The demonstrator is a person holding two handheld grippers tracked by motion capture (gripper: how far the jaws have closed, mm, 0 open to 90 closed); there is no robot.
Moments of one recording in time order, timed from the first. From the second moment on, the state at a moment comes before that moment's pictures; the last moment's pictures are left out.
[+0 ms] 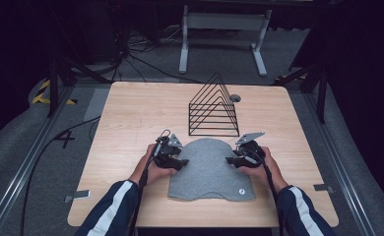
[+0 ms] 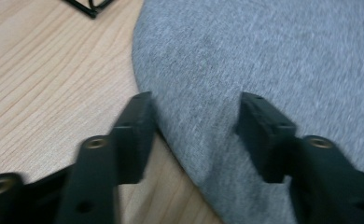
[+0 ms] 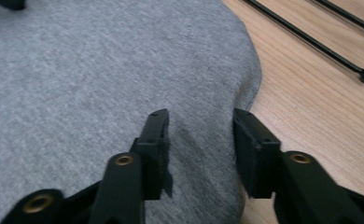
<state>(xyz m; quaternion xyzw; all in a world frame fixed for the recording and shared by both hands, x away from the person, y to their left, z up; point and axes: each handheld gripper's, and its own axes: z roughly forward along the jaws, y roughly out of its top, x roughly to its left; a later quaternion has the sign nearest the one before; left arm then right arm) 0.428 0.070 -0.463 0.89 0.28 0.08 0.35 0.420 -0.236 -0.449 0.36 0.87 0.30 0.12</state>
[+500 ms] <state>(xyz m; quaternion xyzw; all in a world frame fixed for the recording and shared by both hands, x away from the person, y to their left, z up) 0.425 0.073 -0.455 0.88 0.27 0.07 0.38 0.410 -0.244 -0.442 0.36 0.86 0.34 0.10</state>
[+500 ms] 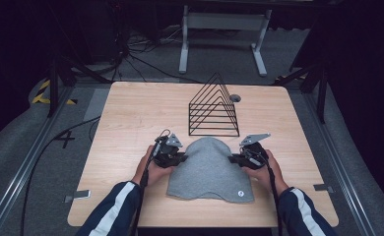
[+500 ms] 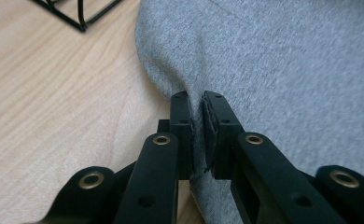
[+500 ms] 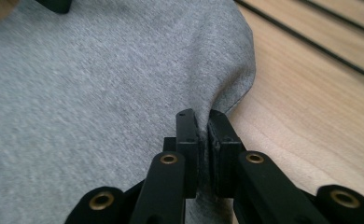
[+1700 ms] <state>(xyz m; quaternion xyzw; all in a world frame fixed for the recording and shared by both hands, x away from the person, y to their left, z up) 0.429 0.049 -0.302 0.85 0.17 0.17 0.46 0.394 -0.271 -0.296 0.30 0.82 0.43 0.24</state>
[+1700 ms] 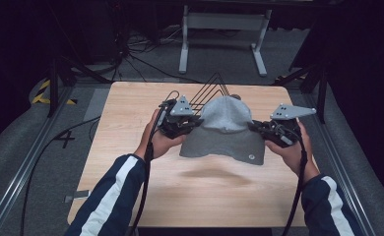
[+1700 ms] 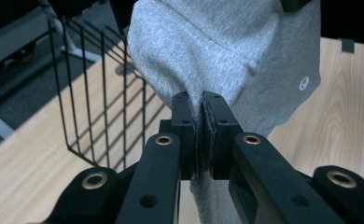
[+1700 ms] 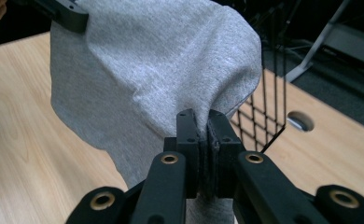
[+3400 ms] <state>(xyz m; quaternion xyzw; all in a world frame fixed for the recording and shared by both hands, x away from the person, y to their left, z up) 0.542 0.042 -0.208 0.84 0.21 0.21 0.45 0.512 -0.255 -0.198 0.30 0.79 0.45 0.31</state>
